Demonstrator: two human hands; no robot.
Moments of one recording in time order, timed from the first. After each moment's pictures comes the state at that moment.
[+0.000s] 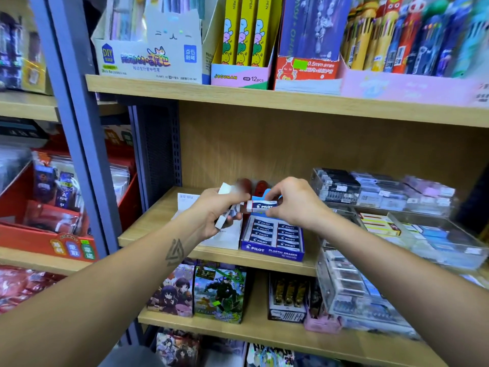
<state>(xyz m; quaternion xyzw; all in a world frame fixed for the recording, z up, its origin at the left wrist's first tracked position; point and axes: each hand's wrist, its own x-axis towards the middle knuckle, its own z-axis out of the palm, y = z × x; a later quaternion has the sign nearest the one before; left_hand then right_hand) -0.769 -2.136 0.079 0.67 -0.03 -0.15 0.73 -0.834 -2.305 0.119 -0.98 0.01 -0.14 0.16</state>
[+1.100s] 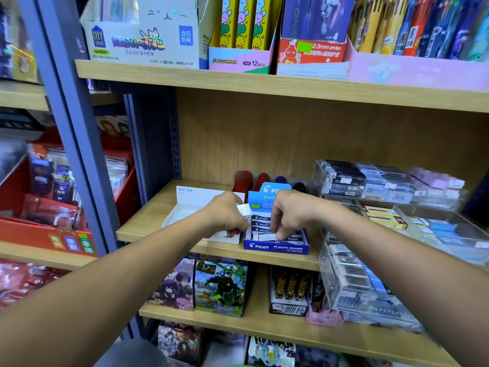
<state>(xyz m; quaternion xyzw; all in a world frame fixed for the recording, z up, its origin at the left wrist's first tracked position) -0.772 -2.147 0.066 0.89 -0.16 -0.11 0.41 -0.816 -2.314 0.106 -0.99 -0.03 0.12 0.07</state>
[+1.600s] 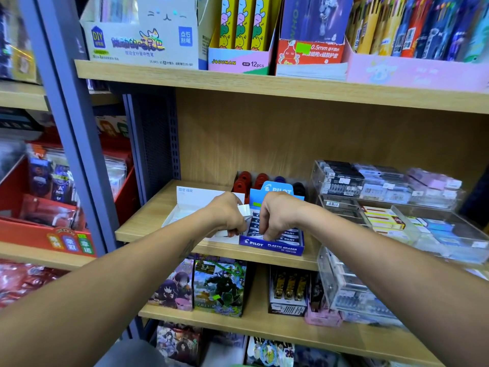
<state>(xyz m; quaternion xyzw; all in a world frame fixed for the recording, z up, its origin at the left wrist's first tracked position) -0.766 -2.152 0.063 0.91 -0.15 -0.12 0.38 -0.804 -2.300 0.092 -0.98 -0.02 0.13 0.15</state>
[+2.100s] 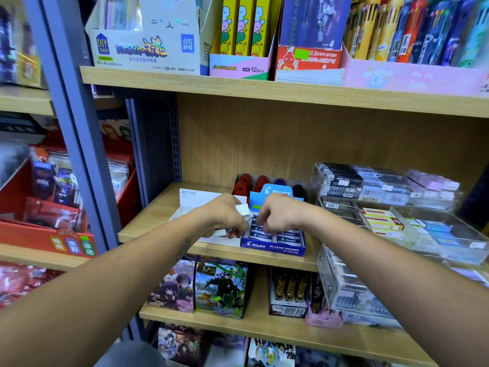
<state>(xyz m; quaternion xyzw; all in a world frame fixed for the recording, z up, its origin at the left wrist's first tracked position) -0.773 -2.144 0.071 0.88 -0.16 -0.16 0.42 -0.807 -2.301 0.092 -0.98 -0.03 0.09 0.15</state>
